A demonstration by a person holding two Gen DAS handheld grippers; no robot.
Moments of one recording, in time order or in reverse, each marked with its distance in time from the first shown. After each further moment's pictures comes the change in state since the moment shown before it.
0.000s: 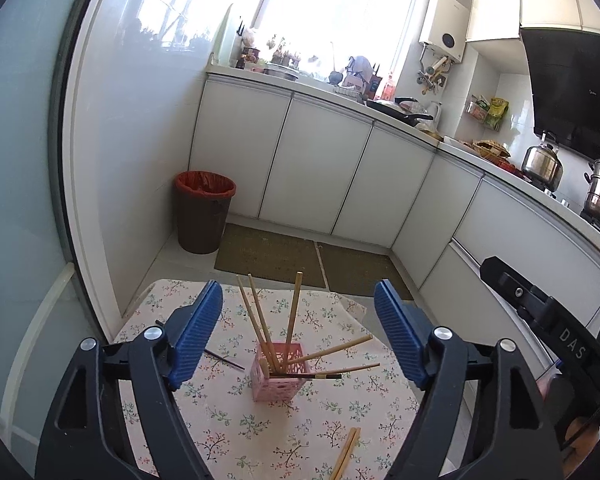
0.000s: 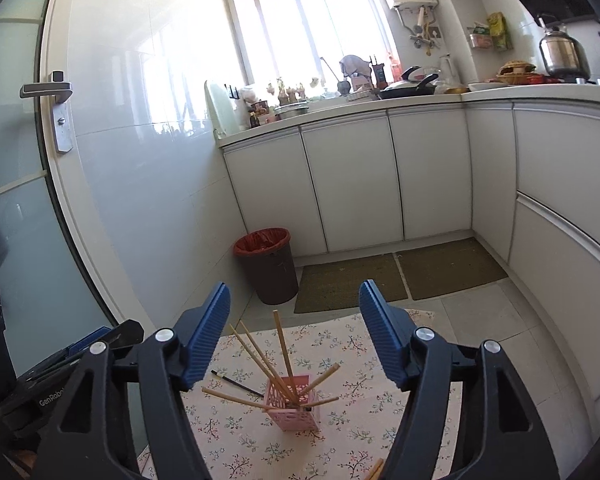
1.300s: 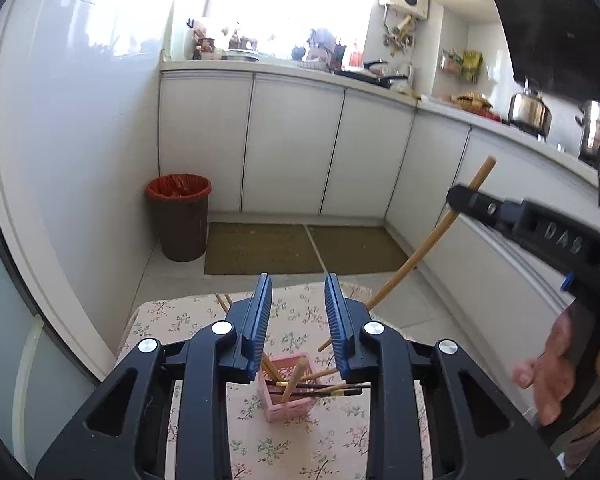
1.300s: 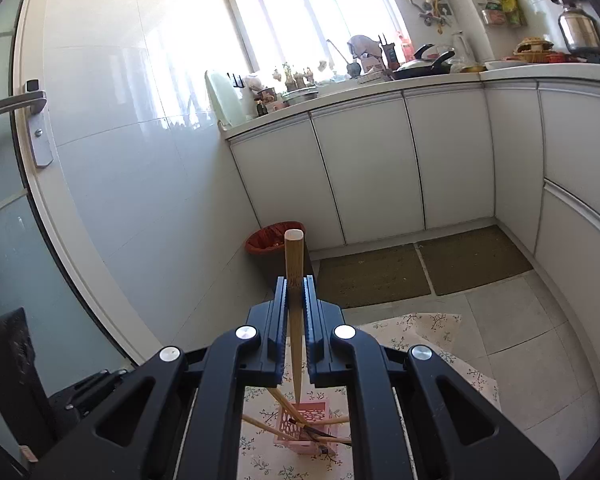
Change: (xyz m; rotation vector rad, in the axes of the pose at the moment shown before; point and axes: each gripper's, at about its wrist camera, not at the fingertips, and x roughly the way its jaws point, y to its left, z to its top) left arm 0.058 -0.003 0.007 0.140 0.049 -0.056; right arm 0.082 0.000 0.035 0.020 0.054 0.085
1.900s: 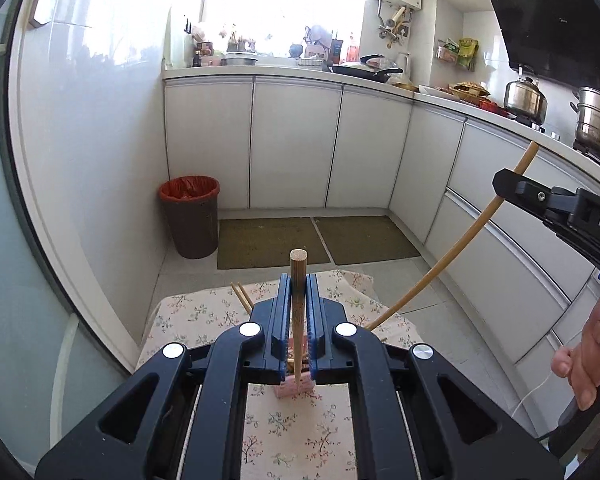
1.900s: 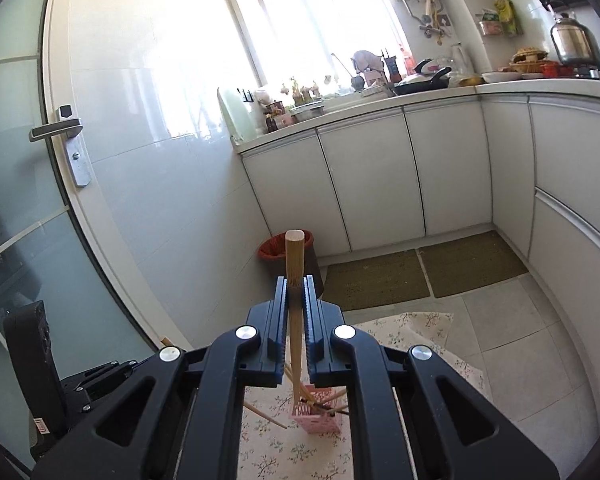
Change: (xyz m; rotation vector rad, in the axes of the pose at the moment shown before) left arm -0.032 -0.027 0.012 0.085 0.060 0.045; right arm -0.072 0.000 0.018 0.015 -0.025 0.020
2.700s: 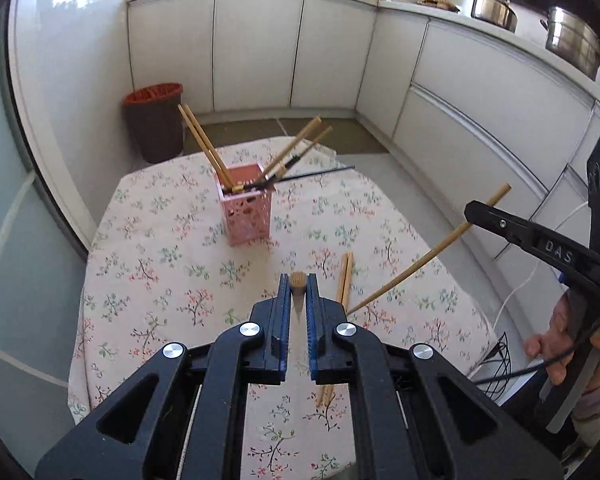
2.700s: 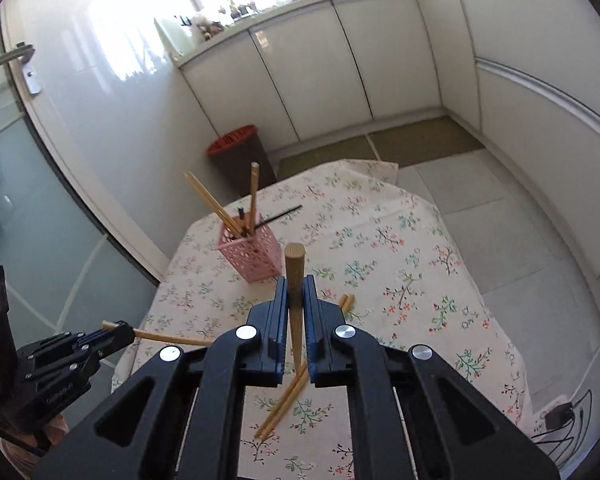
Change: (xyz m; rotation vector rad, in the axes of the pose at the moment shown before) left arm -0.021 -0.033 -0.164 0.042 0.267 -0.101; right arm -0.058 -0.076 -0.183 0.122 0.255 -0.083
